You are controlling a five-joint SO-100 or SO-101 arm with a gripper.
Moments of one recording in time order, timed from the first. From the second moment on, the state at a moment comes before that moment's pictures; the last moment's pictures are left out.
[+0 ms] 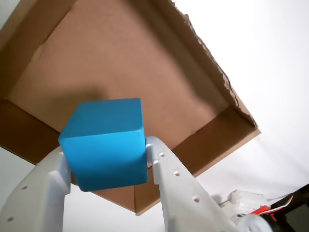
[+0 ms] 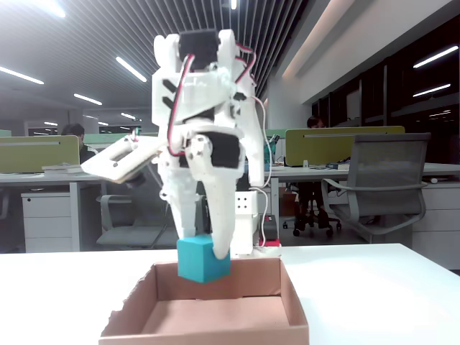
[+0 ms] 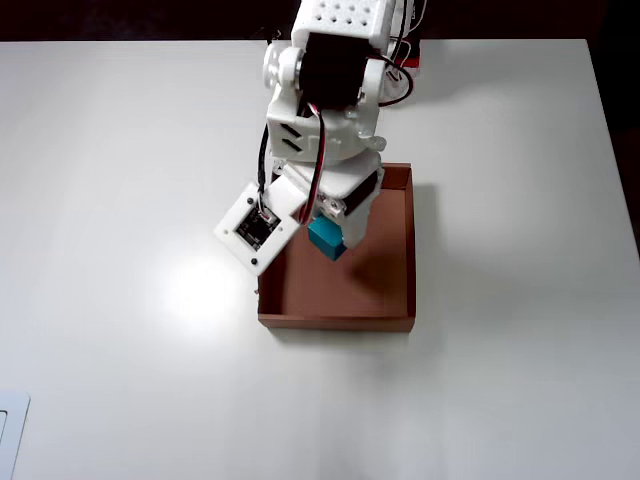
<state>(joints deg) 10.5 85.7 83.8 73.7 -27.7</state>
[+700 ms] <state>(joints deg) 10.6 85.7 107.1 55.9 -27.7</state>
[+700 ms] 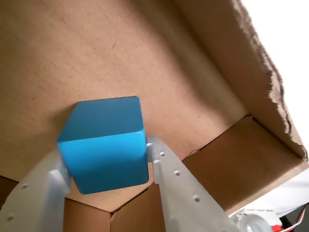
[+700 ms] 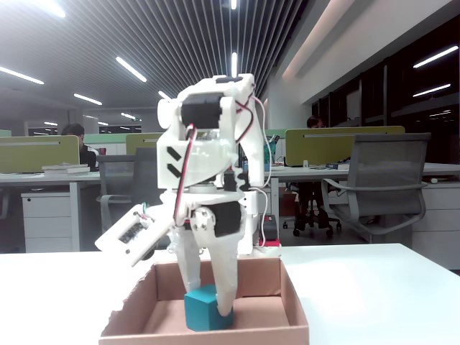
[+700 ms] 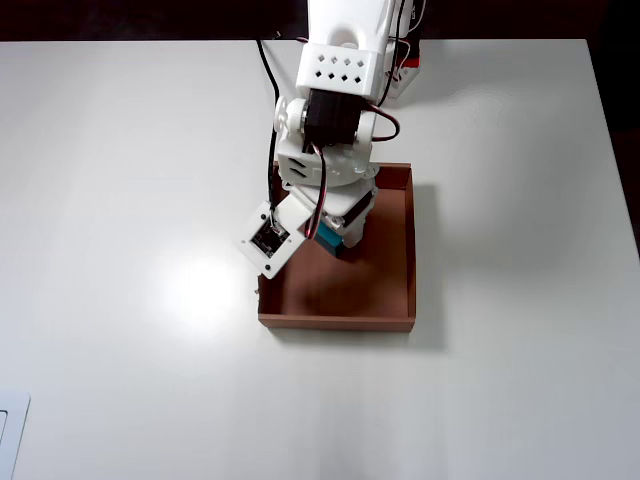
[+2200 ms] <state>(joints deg) 10.5 97.3 110.0 62.4 -27.7</state>
